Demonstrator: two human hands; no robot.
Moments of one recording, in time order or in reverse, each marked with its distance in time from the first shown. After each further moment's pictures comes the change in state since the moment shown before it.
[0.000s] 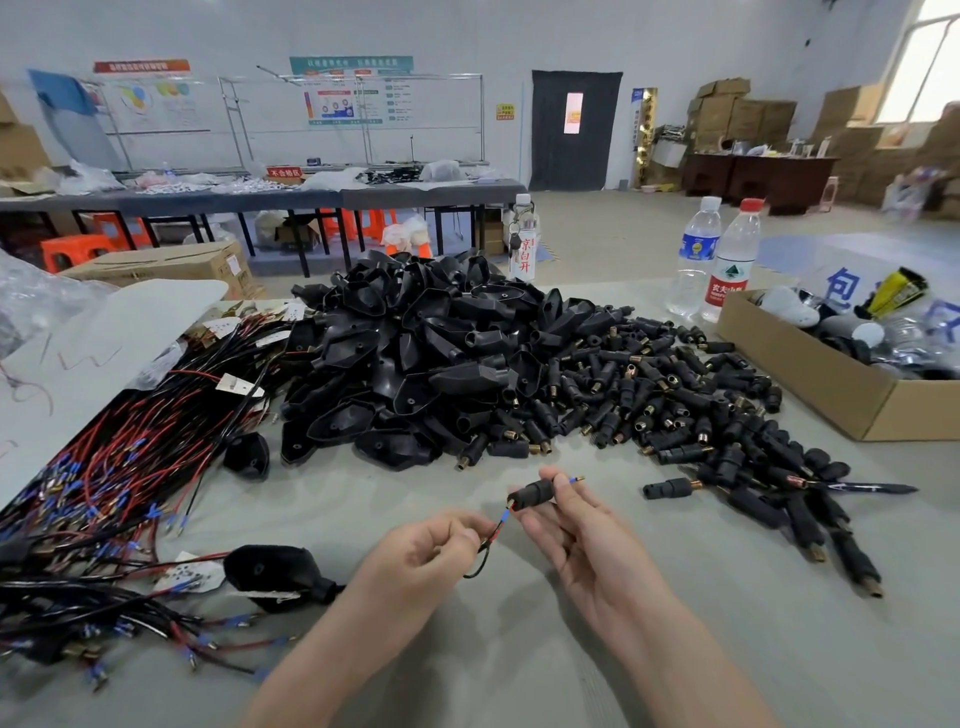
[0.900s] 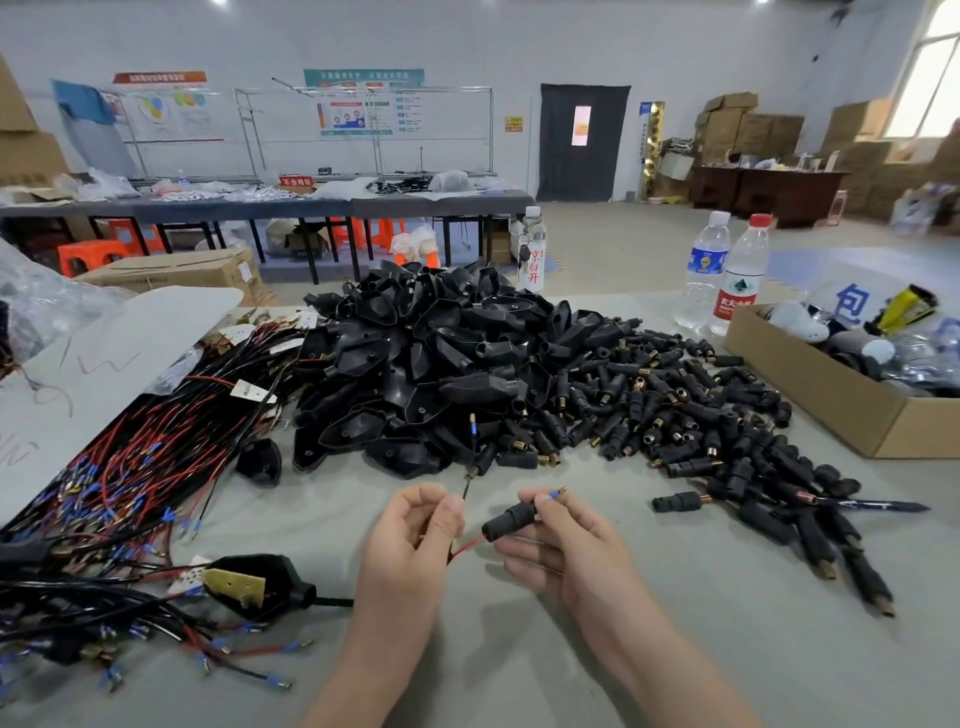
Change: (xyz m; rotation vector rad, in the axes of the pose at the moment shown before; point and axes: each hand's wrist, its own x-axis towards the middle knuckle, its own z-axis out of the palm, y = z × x) left_hand 0.007 -0.007 0.011 -0.204 0.431 0.162; right_hand -0.009 0.008 0.012 -0.312 -0.057 -0.023
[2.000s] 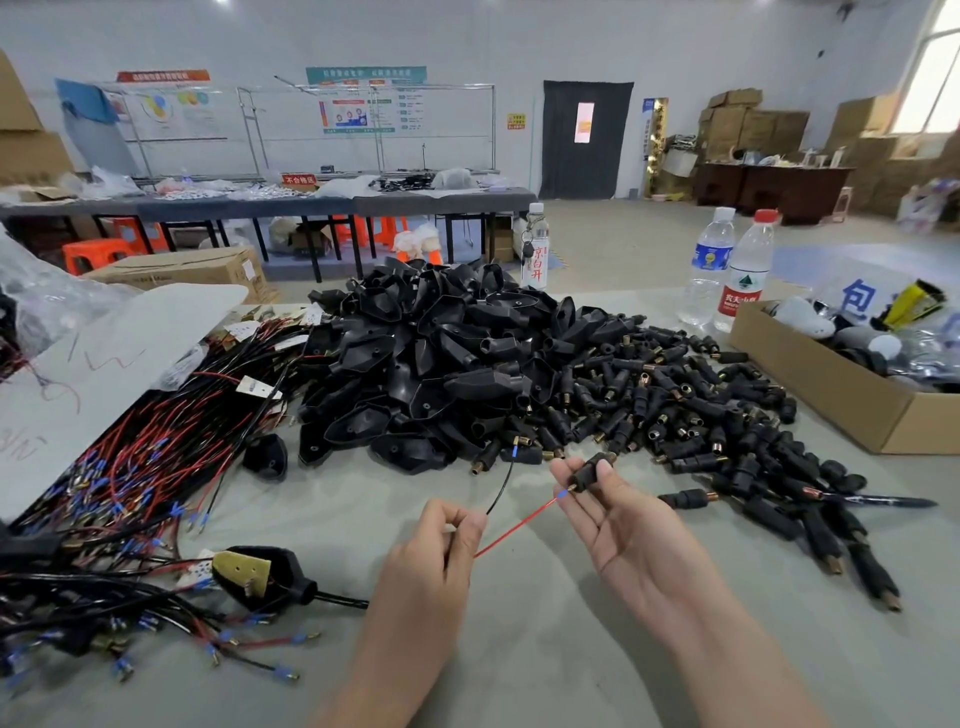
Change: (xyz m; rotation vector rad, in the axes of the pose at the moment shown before) left_hand -0.012 -0.008 -0.004 0.536 -0.100 0.261; right_hand 0.006 -0.032 -0.023 0.492 -0.030 -0.010
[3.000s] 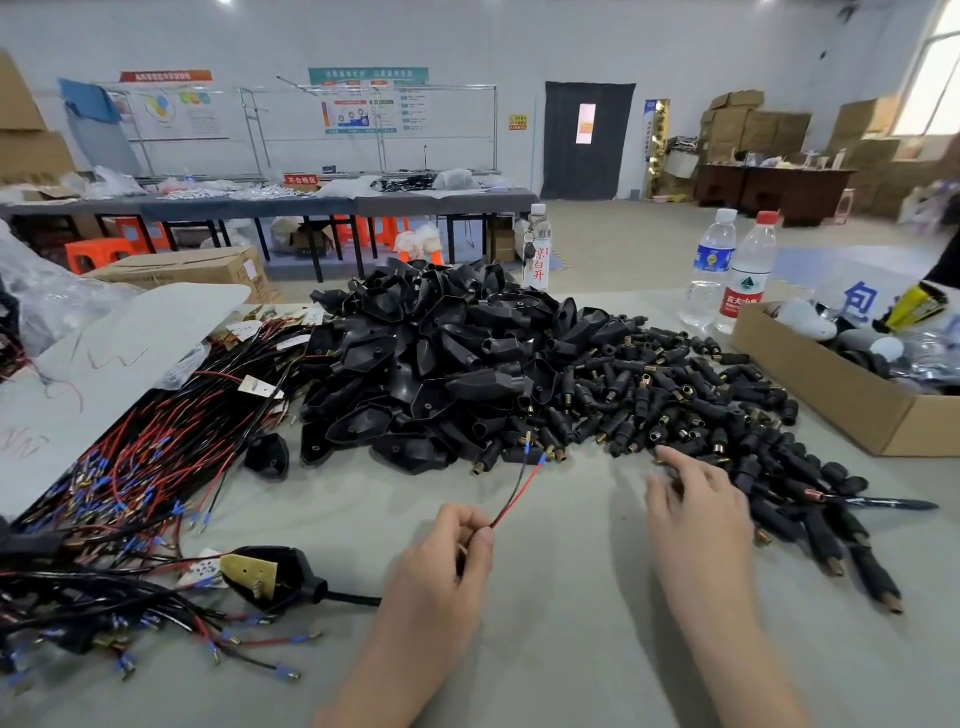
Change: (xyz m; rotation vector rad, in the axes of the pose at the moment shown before) left_hand 0.000 -0.007 0.005 -0.056 -0.118 -0.023; right_hand 0.001 -0.015 -0.036 -1.622 0.609 -0.685
